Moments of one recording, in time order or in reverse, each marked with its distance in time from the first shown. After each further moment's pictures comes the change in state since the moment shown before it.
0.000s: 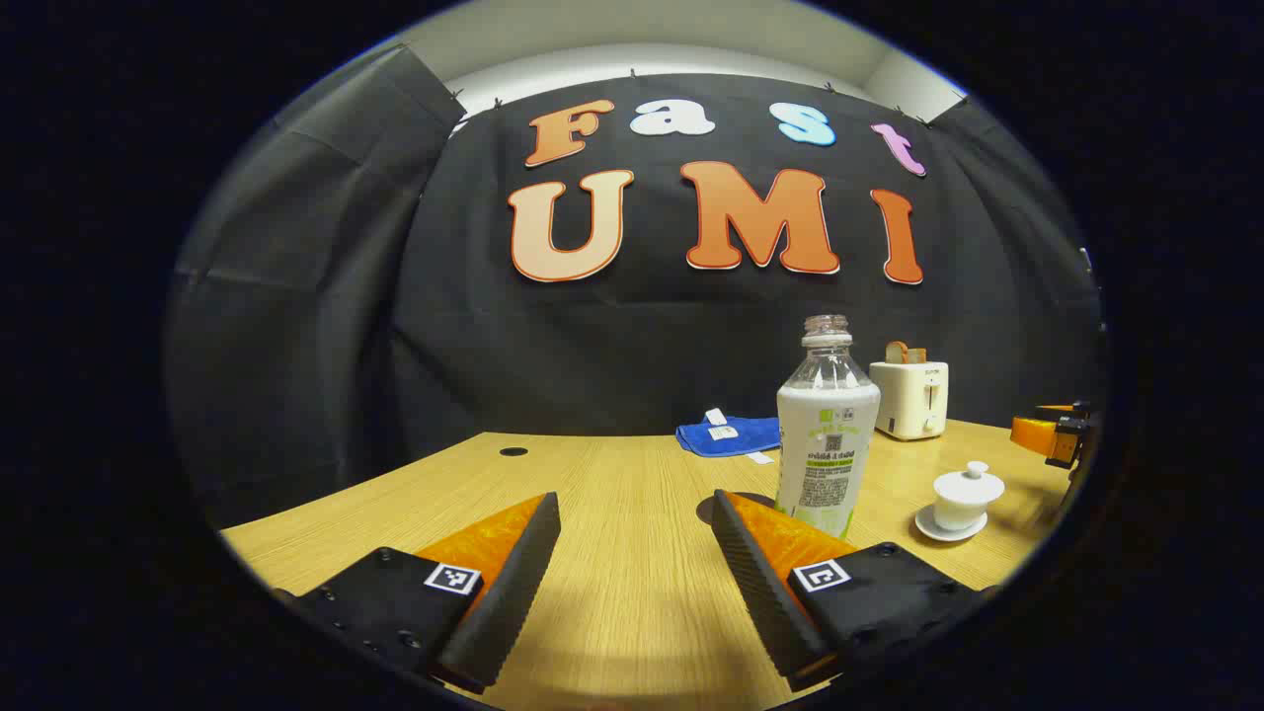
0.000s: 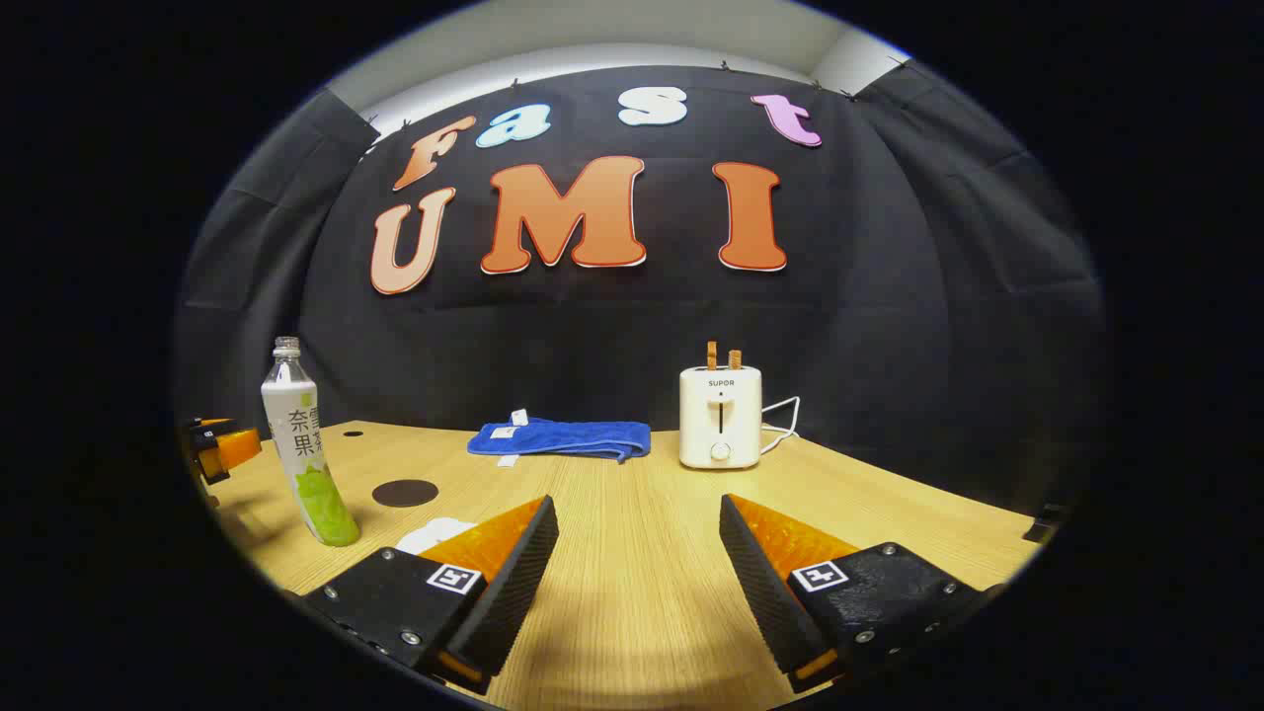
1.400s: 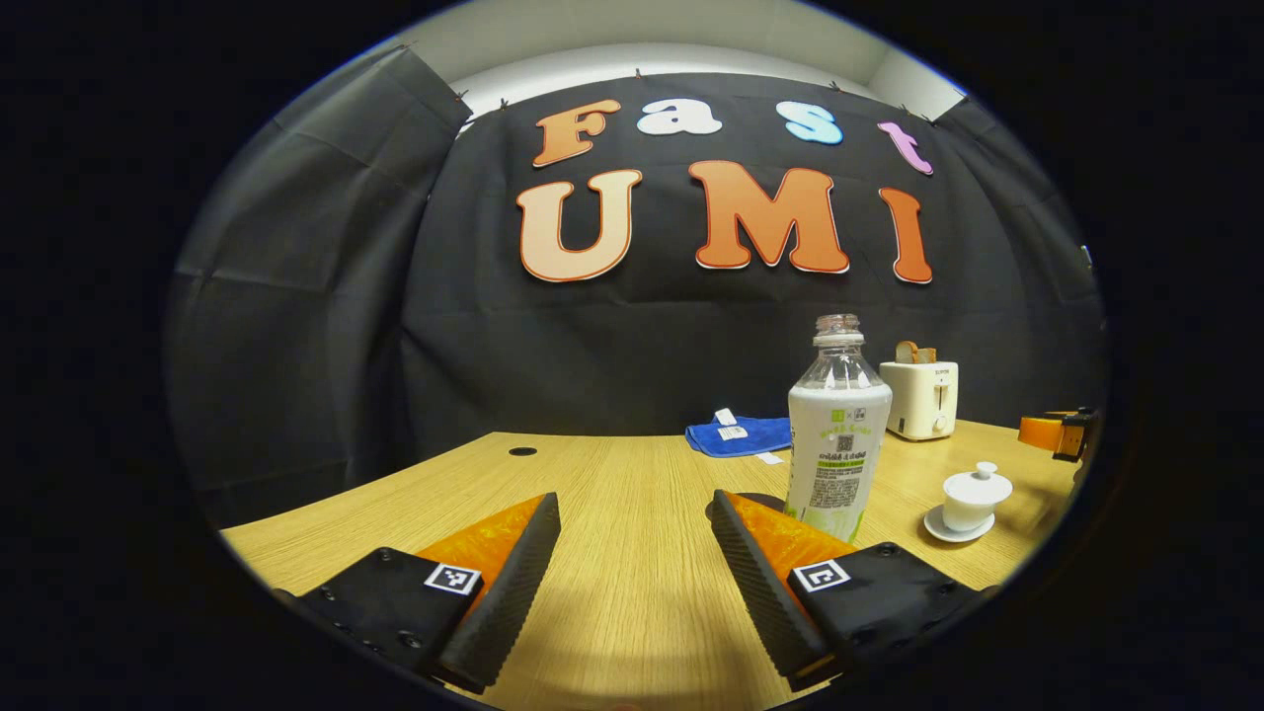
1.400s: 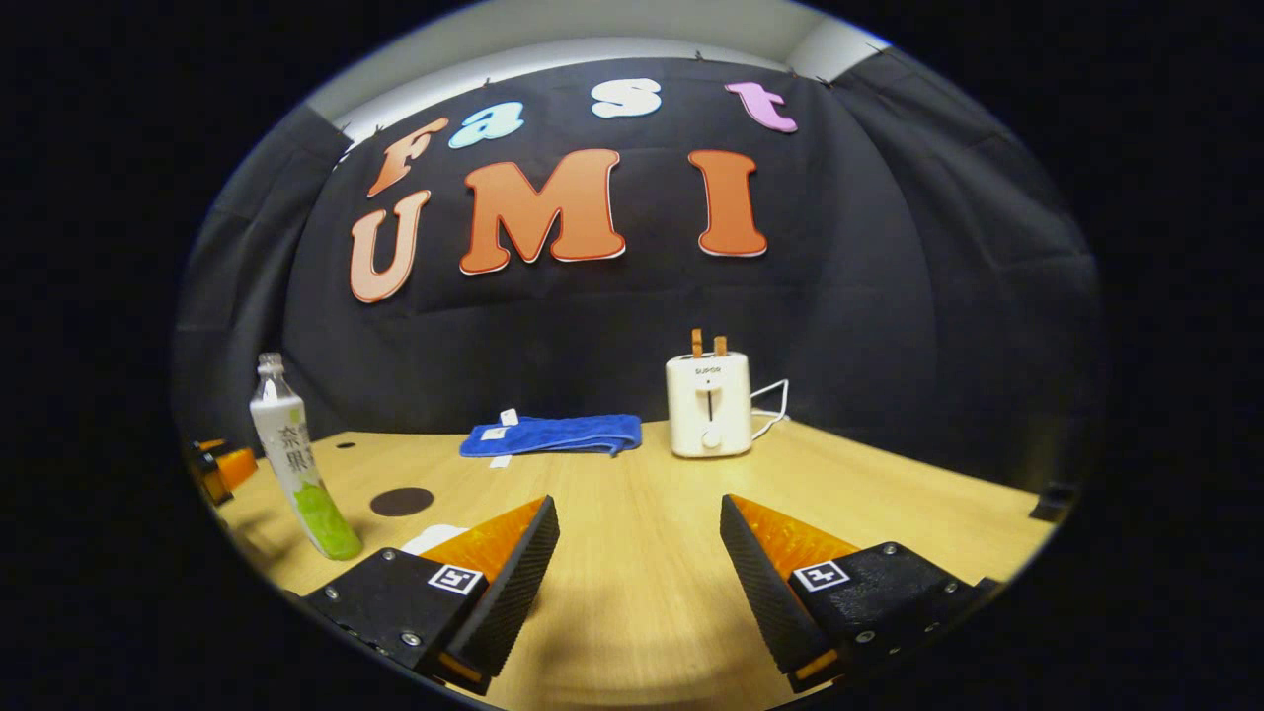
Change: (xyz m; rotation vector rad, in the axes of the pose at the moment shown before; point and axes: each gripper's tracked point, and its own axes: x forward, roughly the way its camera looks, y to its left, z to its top) left arm 0.000 0.006 0.000 0.001 0.003 0.031; right arm -0.004 0.013 -0.002 0.126 0.061 -0.003
